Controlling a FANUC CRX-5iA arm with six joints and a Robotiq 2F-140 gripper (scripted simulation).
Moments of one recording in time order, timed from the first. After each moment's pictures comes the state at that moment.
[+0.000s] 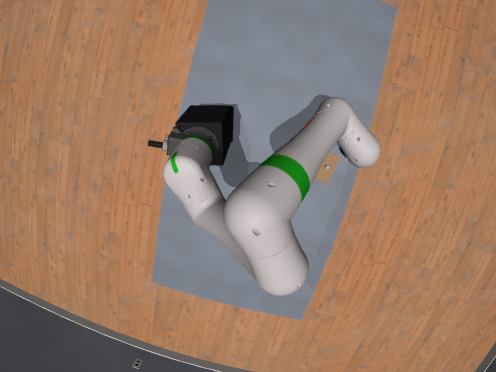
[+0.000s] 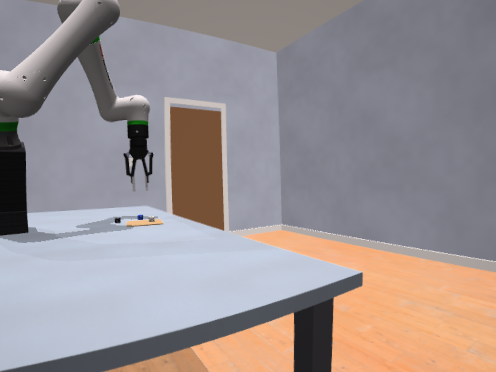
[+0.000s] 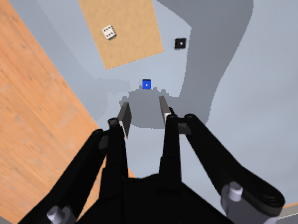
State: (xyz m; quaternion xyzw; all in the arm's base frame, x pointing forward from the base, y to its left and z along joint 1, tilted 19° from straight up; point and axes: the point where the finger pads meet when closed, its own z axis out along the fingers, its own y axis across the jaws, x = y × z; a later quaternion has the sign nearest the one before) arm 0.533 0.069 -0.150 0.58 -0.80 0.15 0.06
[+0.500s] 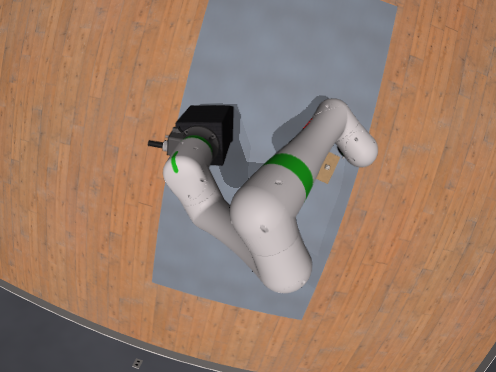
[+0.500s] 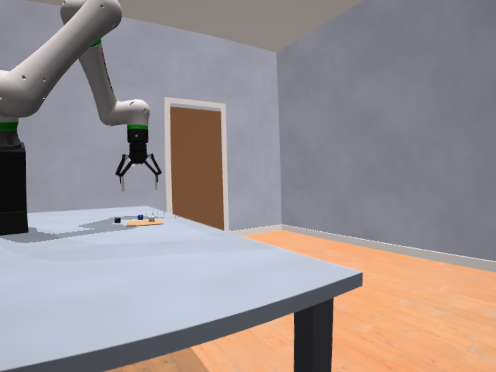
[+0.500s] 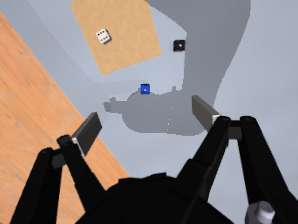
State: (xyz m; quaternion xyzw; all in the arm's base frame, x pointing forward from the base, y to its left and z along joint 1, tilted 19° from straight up) arm 0.529 0.060 -0.168 0.57 -0.81 0.15 0.07
